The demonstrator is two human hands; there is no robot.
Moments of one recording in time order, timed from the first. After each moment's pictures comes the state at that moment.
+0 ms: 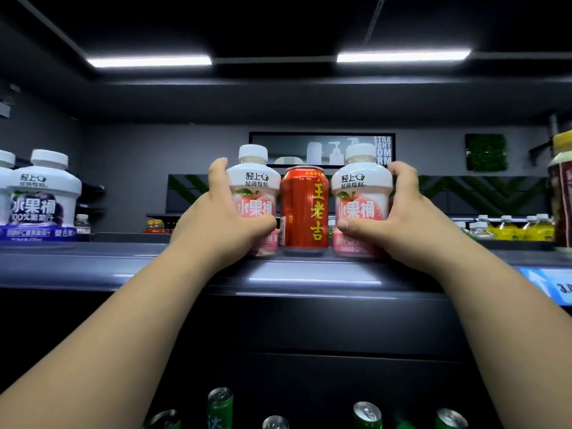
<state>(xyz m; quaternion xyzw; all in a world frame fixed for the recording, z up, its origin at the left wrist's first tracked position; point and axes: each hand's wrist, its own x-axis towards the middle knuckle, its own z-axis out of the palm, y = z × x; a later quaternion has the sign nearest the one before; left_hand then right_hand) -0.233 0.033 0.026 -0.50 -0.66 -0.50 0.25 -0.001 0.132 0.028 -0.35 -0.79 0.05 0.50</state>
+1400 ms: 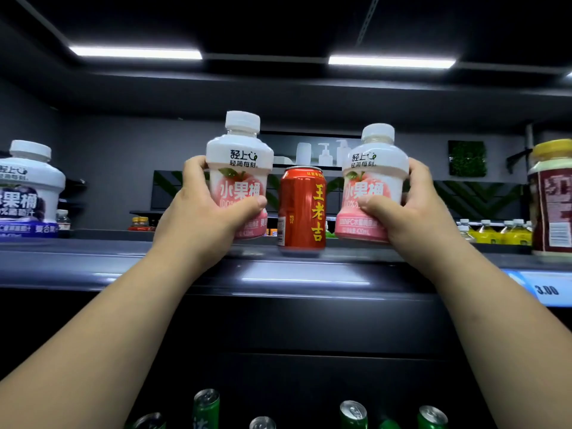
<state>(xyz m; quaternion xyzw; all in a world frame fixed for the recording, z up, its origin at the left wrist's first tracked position) -0.240 0.027 0.019 -0.51 -0.56 -0.63 0.20 0.002 0.141 0.026 -0.23 -0.73 0.15 0.63</state>
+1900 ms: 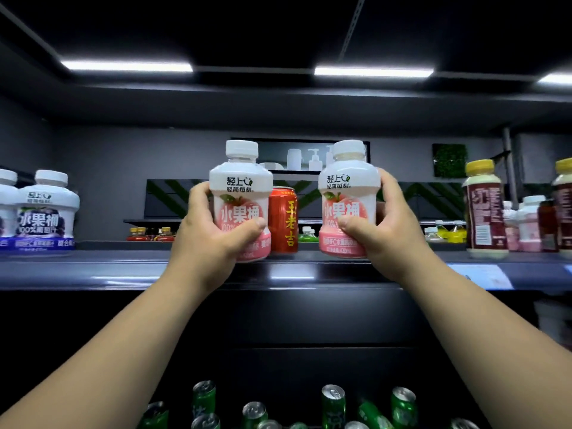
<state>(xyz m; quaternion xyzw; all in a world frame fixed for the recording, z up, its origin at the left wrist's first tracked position) -0.198 -0.003 0.004 -0.55 -0.47 -0.68 0.13 0.038 0.101 0.017 -0.17 -0.75 0.14 0.62</state>
